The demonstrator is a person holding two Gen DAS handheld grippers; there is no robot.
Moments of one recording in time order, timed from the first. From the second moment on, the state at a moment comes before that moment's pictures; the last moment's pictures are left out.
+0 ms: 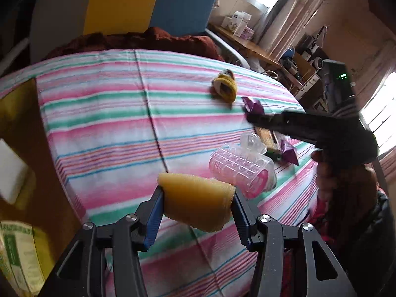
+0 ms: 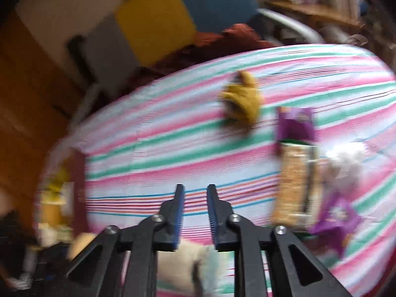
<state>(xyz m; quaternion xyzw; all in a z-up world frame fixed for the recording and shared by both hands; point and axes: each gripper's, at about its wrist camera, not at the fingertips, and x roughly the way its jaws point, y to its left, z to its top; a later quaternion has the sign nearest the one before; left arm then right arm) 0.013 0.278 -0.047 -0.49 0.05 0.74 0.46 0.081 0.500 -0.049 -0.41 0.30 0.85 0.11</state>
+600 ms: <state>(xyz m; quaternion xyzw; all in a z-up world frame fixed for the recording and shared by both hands) 0.014 0.261 -0.037 -0.47 0.05 0.77 0.43 0.054 0.425 -0.060 -0.48 0.24 0.84 -0.07</state>
